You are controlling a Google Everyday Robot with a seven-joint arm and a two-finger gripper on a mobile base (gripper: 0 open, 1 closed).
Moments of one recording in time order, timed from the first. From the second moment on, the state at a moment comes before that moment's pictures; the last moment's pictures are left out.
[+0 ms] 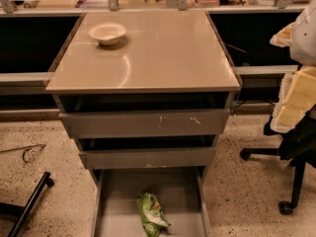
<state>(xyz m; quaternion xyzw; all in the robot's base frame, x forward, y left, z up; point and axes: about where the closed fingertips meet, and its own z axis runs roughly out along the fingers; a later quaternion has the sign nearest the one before) 0.438 -0.217 0.976 -0.60 0.78 -0.03 0.16</state>
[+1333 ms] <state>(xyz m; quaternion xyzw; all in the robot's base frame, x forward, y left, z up) 0.471 -0.188 0.867 -0.61 0.77 0.05 0.19</state>
